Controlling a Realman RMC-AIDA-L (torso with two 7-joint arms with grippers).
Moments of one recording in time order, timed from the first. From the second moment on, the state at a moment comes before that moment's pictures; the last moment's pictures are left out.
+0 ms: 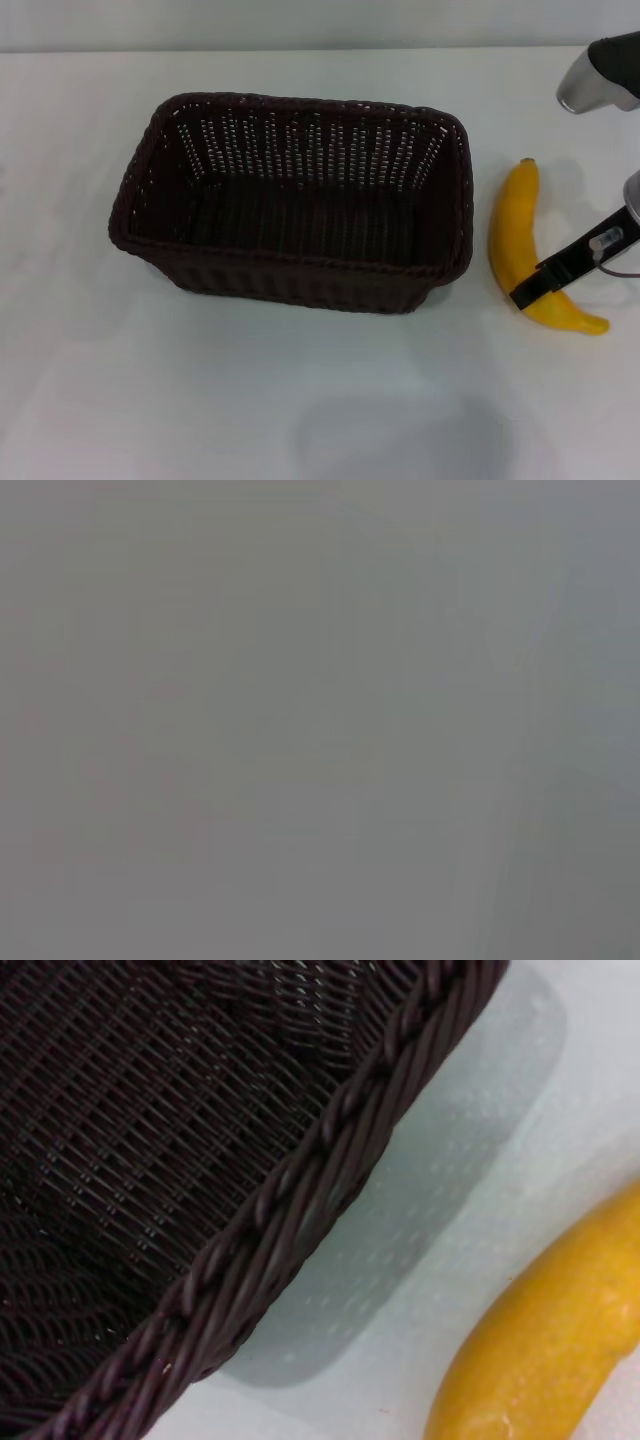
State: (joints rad) left arm -0.21 -2.00 0.45 0.73 1.32 1.36 -1.21; right arm 0.65 2.01 1.78 1.15 -2.51 1.54 -0.39
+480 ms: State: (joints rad) left arm -0.21 -2.01 0.44 0.73 1.32 1.36 -1.21; right arm 0.65 1.98 2.01 1.19 -2.55 1.51 -0.54
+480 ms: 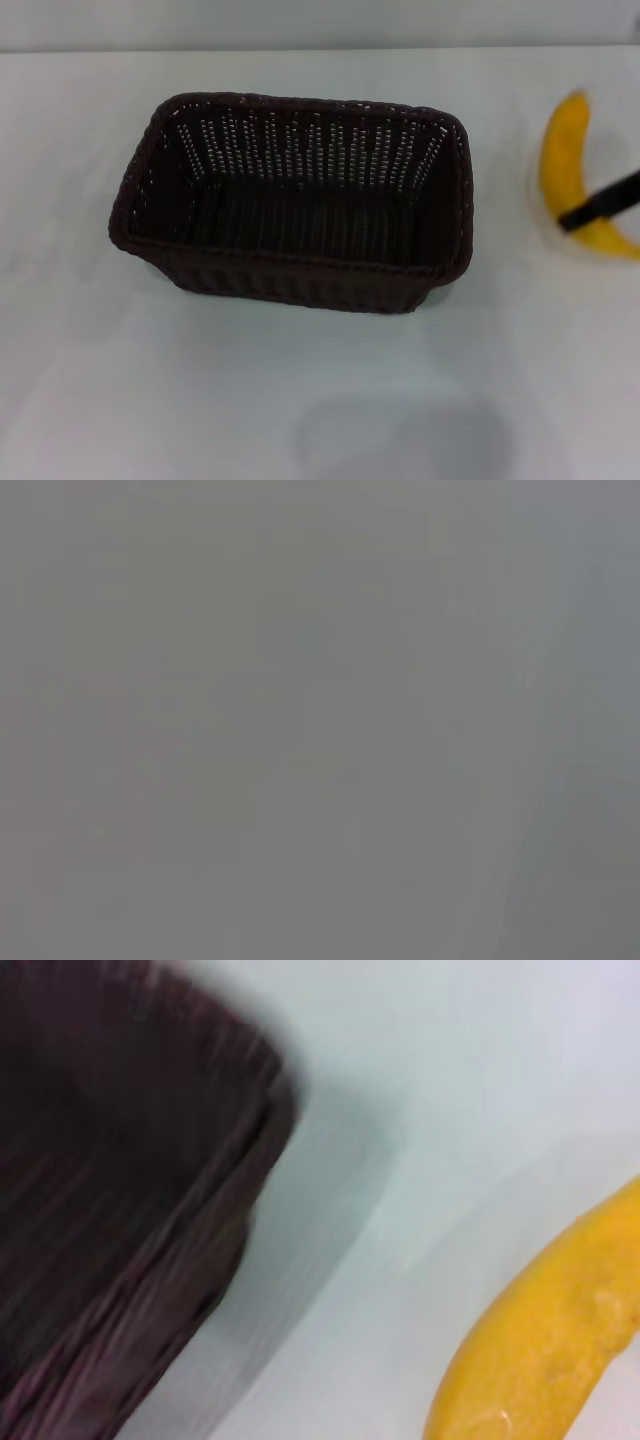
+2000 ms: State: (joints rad) left arm -0.20 -2.05 0.44 0.73 1.32 1.37 -1.22; right arm 0.59 2.01 2.03 1.02 -1.78 1.41 -1.48
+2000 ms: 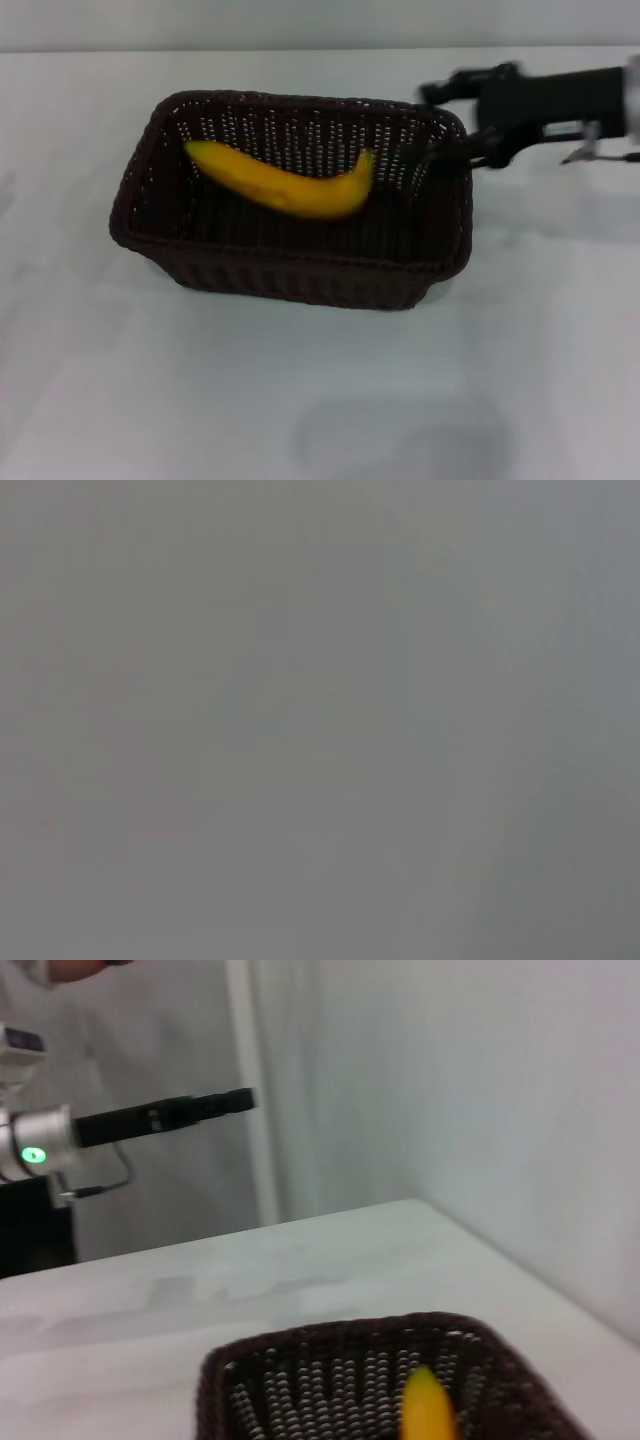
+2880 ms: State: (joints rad) left arm -0.21 -2.07 0.43 0.50 1.16 1.44 -1.06; right arm 0.44 2.01 2.40 0.51 -1.14 1.08 -2.29
